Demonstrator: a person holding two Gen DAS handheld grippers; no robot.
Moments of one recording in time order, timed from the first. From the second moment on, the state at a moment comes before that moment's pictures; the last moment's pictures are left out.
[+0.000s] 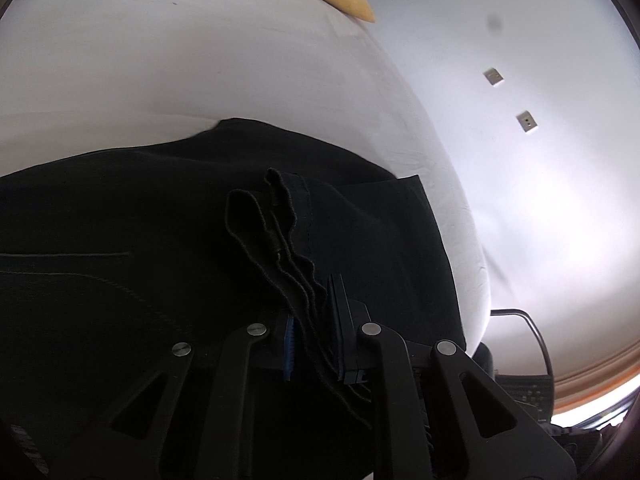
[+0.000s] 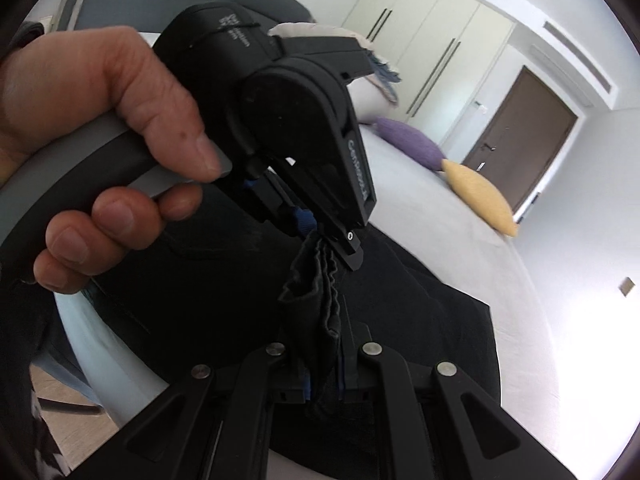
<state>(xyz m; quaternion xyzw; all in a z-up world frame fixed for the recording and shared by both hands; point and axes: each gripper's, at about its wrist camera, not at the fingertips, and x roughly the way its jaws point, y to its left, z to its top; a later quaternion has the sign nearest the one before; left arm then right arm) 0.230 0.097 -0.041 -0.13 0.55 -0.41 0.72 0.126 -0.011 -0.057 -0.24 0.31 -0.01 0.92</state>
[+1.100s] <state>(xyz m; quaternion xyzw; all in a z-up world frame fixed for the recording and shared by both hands) 0.160 0.040 -0.054 0.13 0.48 -0.26 0.83 0.172 -0.355 -0.005 0.27 0.38 0.09 0.88</state>
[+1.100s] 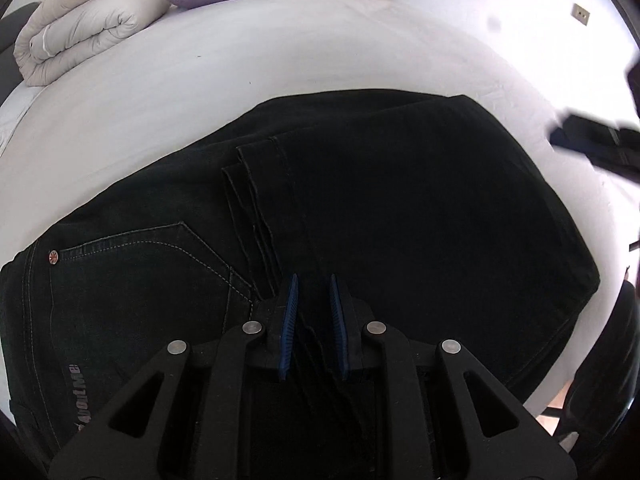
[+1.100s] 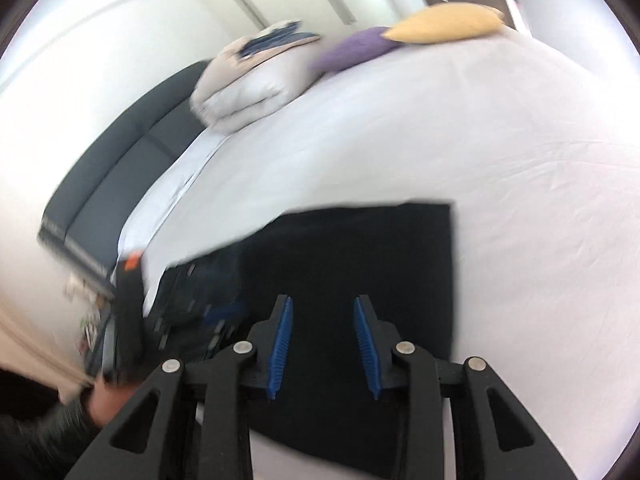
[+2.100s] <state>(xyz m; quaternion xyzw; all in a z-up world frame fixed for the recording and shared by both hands) 0.152 0.031 -0.063 0.12 0.47 -0.25 0.84 0.093 -0.301 -0.091 0.37 0.46 0.11 0.80</state>
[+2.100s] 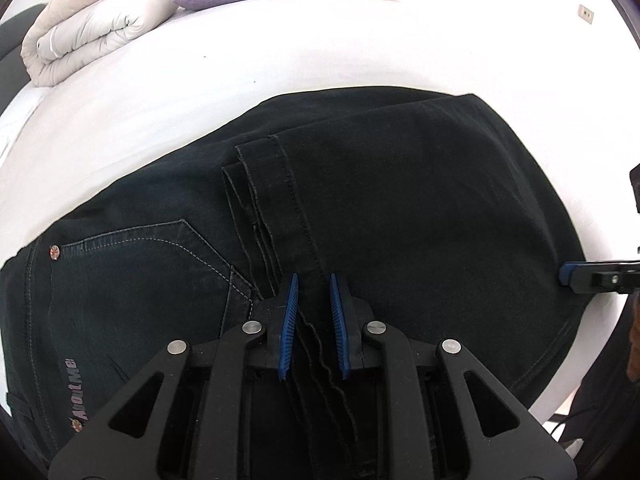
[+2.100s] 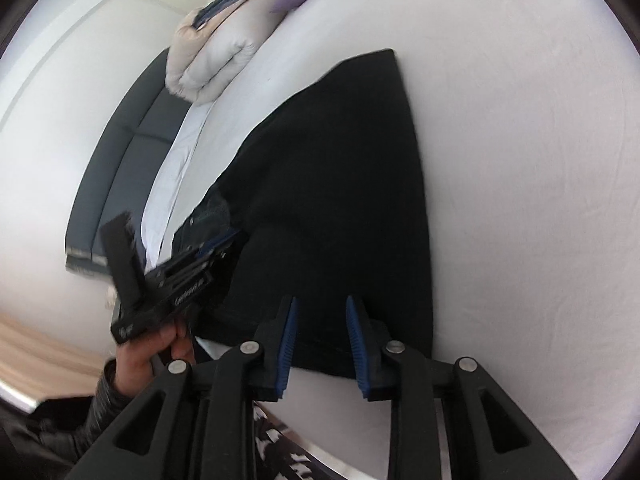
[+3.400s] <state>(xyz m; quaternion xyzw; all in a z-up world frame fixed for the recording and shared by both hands) 0.072 0.396 -0.027 -0.40 0.36 -0.16 0.83 0.136 -0.209 -0.026 0.30 0.41 0.14 0.85</state>
